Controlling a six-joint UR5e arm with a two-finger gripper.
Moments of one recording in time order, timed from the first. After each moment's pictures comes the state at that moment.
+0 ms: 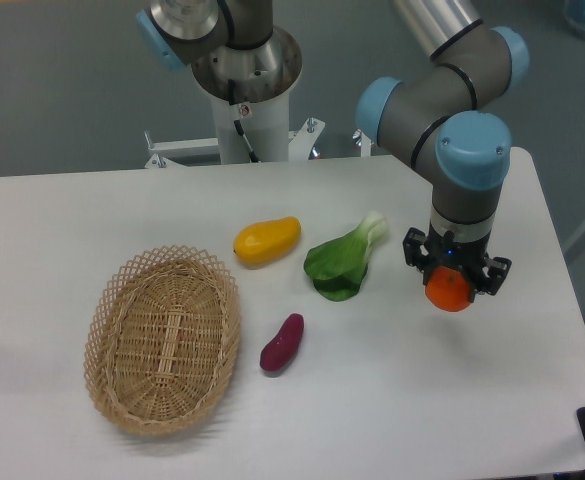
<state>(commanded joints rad) 2.65 -1.97 -1.58 -0.98 1.61 1.18</state>
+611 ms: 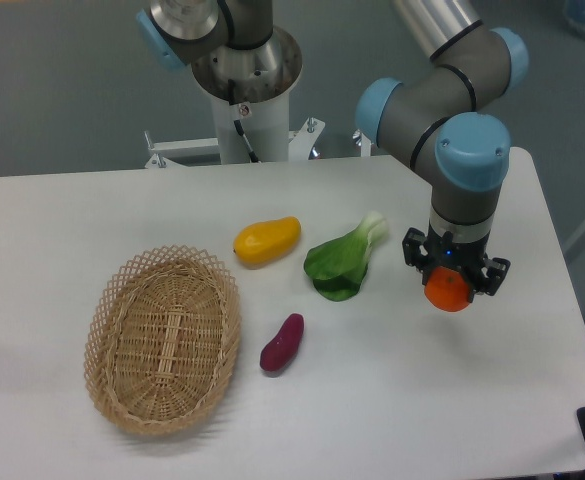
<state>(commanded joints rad) 2.65 -1.98 -1.60 -0.97 1.63 1.18</state>
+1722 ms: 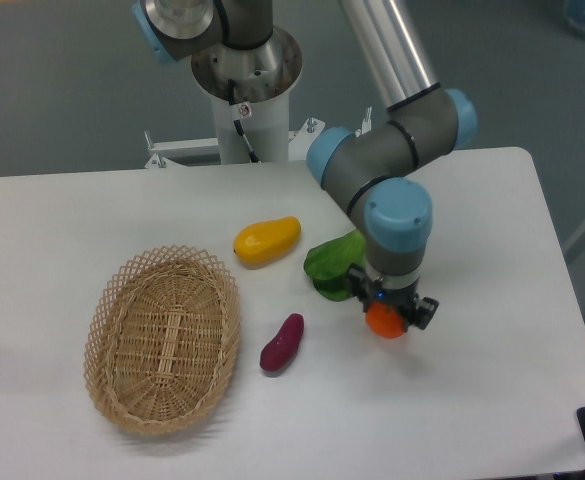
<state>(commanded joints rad) 2.47 -2.10 -1.62 -0.89 1.62 1.01</state>
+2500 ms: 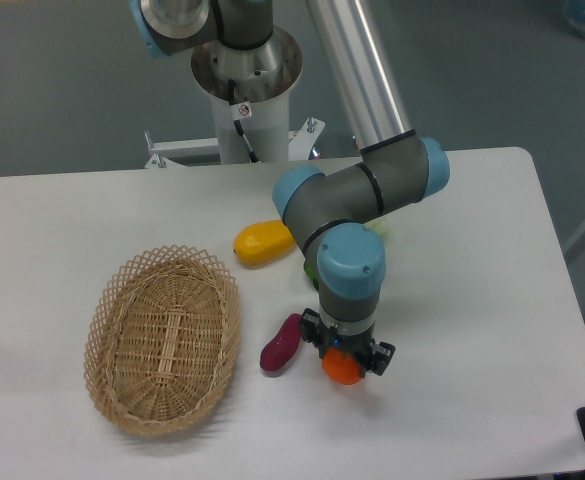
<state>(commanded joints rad) 2.40 -2.14 -1.56 -0.89 1.57 0.92</state>
